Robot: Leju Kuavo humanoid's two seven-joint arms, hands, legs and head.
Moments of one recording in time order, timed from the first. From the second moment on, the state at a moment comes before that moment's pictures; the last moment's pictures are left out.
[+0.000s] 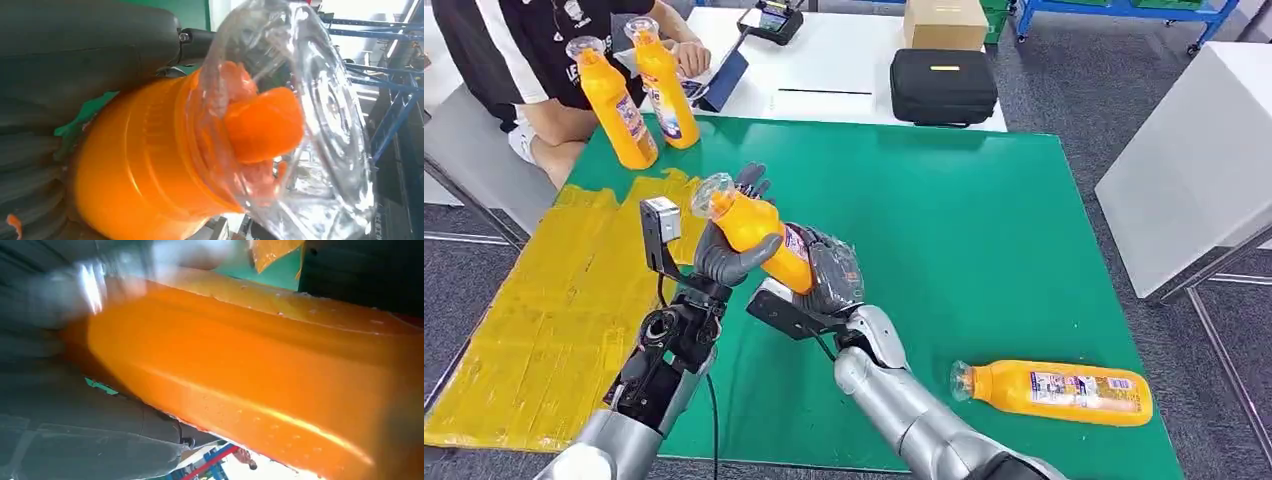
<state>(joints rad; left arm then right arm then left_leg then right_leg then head) -0.49 -0.23 -0.22 -0.82 0.24 -0.26 -0.44 -0.55 0.33 0.42 -0.46 0.75 -0.46 -0.39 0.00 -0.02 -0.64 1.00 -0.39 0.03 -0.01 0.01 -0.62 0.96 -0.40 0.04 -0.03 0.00</state>
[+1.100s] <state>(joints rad) -0.46 -0.24 -0.23 -0.82 0.24 -0.20 -0.50 -0.50 0.31 0.49 -0.49 0.63 -0.52 -0.45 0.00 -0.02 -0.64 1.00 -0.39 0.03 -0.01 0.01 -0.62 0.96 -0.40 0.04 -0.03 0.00</state>
